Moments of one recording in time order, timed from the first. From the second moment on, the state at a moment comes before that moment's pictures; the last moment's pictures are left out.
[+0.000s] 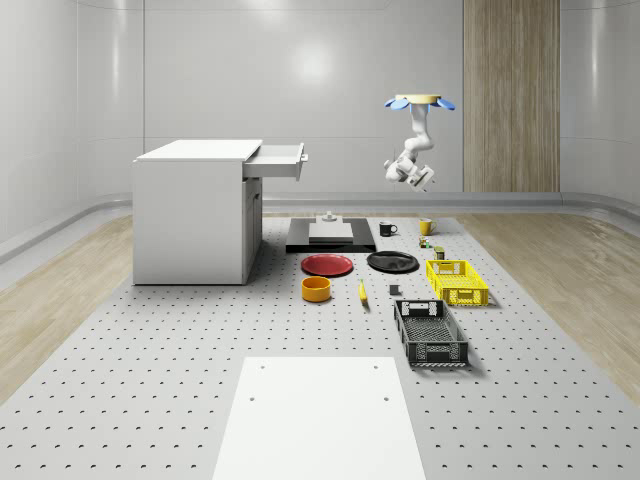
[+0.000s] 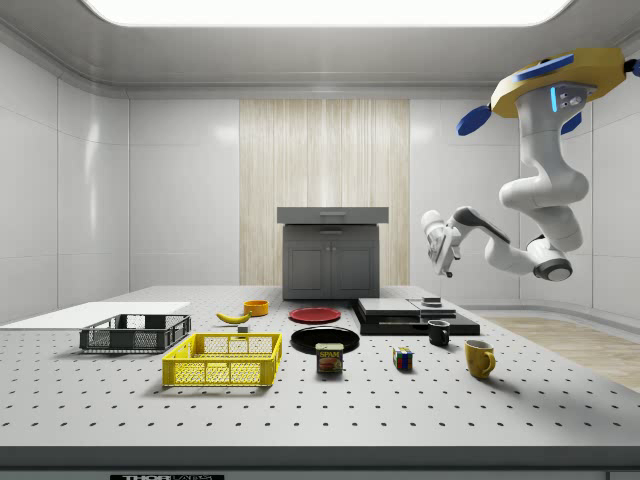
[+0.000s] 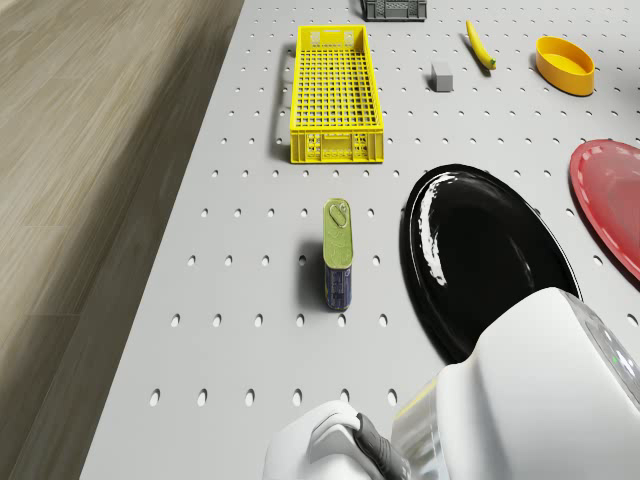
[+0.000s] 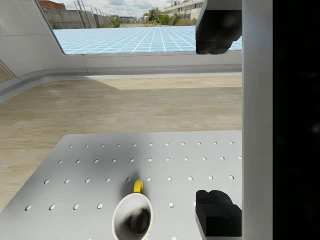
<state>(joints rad) -0.56 -0.89 1.00 -2.76 -1.65 1.34 1.24</state>
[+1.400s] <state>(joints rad) -1.06 -1.12 1.28 -2.89 -1.96 1.20 1.59</state>
